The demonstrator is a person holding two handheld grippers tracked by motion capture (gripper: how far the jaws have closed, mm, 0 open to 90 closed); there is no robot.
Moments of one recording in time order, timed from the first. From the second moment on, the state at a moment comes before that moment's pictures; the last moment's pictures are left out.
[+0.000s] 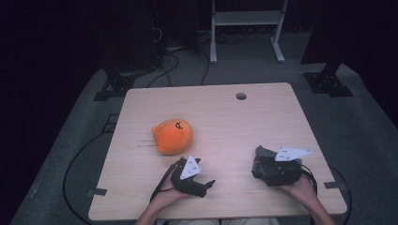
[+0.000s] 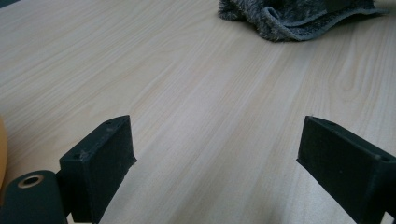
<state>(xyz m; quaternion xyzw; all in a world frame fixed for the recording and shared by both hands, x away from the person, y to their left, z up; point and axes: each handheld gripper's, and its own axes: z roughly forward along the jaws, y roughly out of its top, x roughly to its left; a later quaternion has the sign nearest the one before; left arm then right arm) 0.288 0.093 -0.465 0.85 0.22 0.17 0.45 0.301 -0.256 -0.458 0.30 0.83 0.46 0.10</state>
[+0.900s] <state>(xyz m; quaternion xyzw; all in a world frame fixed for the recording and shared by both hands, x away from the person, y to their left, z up) 0.305 0.124 -0.404 0.80 0.24 0.24 0.49 0.301 -0.257 -0.458 0.30 0.83 0.47 0.10</state>
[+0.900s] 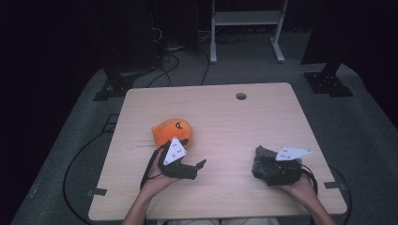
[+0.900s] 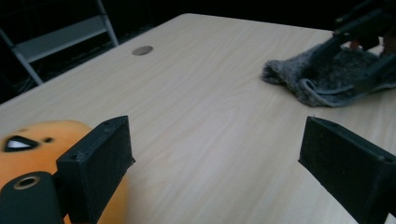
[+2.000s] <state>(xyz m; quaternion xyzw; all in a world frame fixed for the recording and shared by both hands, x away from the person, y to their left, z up) 0.379 0.188 -0.411 0.79 0.34 0.27 0.43 0.301 -0.255 -0.458 0.30 0.83 0.46 0.09</state>
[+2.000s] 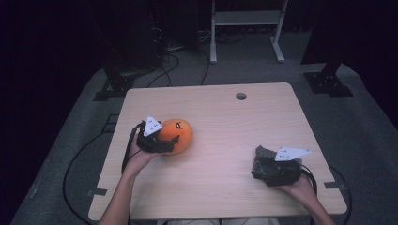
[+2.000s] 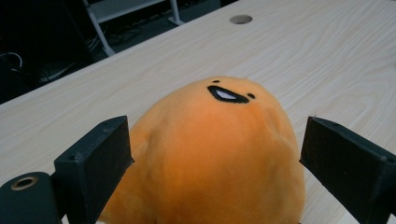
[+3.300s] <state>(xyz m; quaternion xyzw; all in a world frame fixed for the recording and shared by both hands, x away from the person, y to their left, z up) 0.389 0.186 -0.430 0.80 0.35 0.27 0.40 0.301 -0.257 -0.458 0.30 0.83 0.47 0.09</state>
